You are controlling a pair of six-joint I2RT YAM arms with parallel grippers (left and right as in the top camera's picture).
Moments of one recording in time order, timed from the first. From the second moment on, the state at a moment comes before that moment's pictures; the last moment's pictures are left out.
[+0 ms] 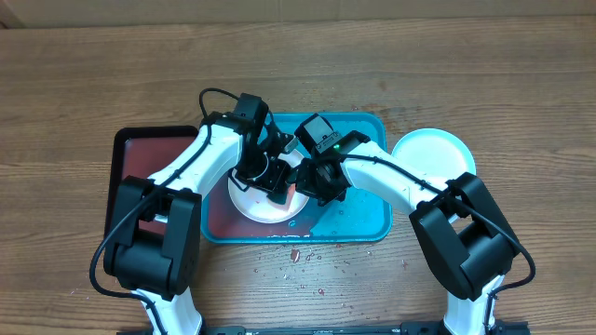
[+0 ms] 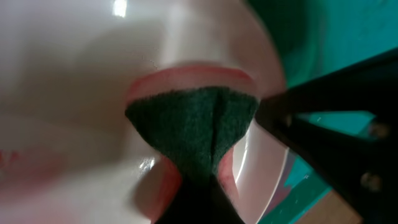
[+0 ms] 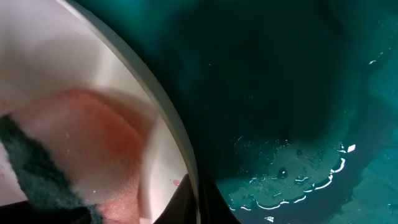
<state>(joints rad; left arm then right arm) -0.30 1.93 1.26 -0.86 0.42 0.14 0.64 2.00 1.31 -0.69 -0.20 0.90</state>
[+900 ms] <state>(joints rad) -0.34 1.92 1.27 -0.96 0.13 0.00 0.64 2.00 1.32 -0.67 -0.21 0.90</state>
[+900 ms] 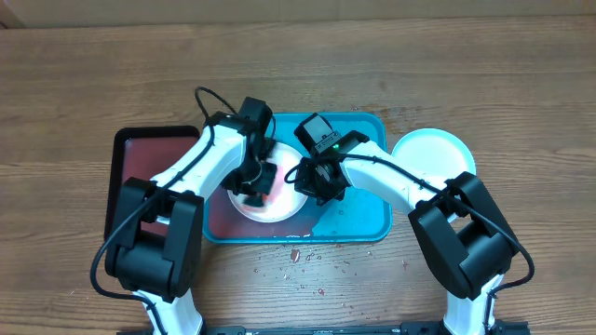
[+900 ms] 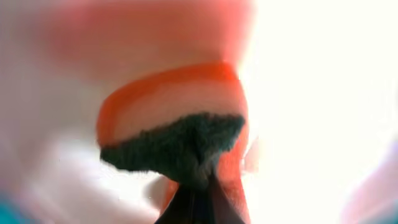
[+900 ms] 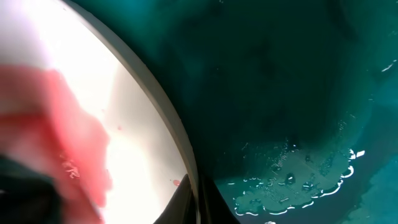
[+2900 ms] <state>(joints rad) -0.37 1.92 1.27 -1.03 0.06 -0.15 0.64 2.00 1.32 -0.67 -0.21 0.88</state>
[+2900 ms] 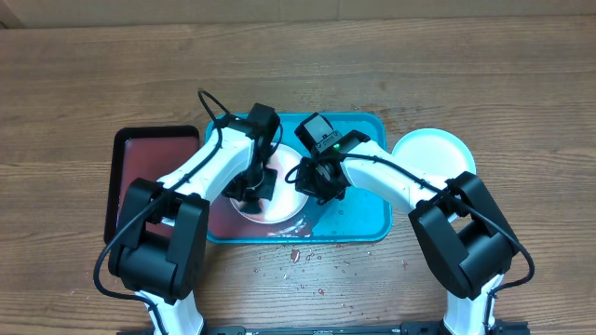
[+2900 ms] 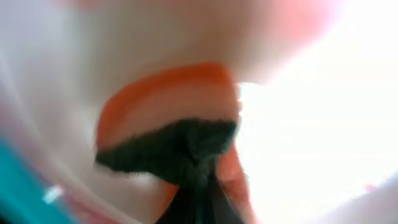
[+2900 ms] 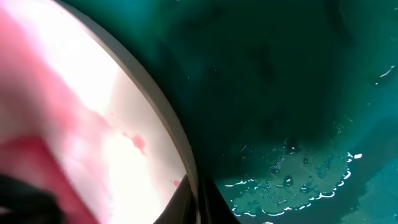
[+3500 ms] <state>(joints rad) -0.34 1.92 1.28 -0.85 -0.13 -0.29 0.64 2.00 1.32 -0.67 -0.21 0.88</state>
